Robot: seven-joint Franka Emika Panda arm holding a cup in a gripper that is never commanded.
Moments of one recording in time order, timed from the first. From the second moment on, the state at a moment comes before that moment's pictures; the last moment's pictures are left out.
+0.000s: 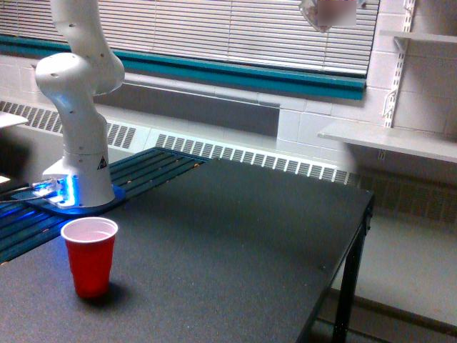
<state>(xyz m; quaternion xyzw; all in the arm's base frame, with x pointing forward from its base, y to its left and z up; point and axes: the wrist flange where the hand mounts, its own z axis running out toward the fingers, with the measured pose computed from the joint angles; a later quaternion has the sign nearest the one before) 0.570 -0.105 0.629 -0.84 0.40 -0.35 0.12</state>
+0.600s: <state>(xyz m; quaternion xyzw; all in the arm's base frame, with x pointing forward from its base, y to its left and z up) 0.529 -0.162 0.519 -0.87 0.41 -0.27 0.01</state>
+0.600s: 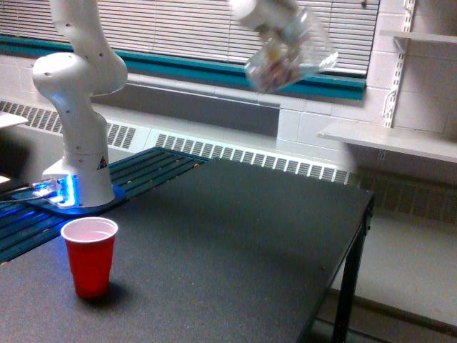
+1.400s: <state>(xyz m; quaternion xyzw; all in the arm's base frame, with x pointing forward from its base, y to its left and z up) 0.465 -0.199 0.442 -0.89 0.39 -0.24 -0.03</state>
